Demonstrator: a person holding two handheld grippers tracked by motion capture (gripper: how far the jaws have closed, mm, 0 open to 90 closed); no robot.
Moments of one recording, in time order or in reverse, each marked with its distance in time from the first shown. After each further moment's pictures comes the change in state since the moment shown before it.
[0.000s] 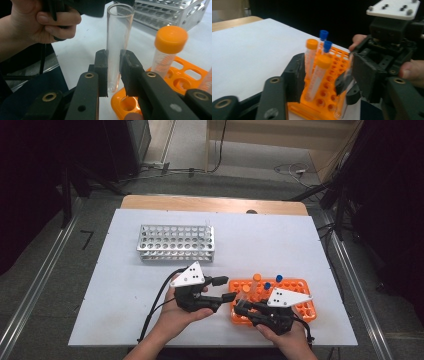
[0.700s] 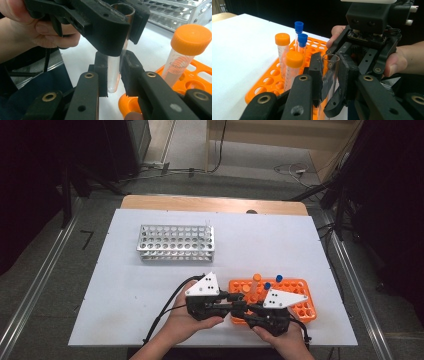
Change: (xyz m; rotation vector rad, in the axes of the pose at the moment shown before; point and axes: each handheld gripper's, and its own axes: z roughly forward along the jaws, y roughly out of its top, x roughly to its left) left arm -0.015 -0.002 0.017 0.058 -0.064 0.078; right arm 0.005 0.001 0.006 0.013 0.031 -0.002
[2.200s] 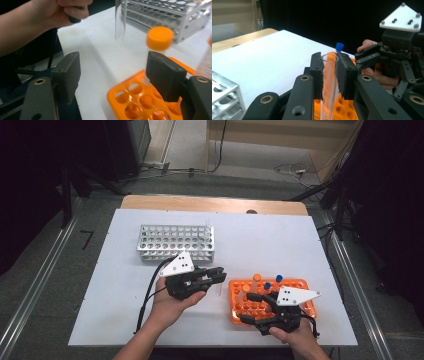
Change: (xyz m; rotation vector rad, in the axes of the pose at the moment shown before) left arm 0.040 0.013 -0.044 -0.122 0.170 -0.050; right arm -0.023 -0.005 -0.023 -0.034 0.044 -0.041
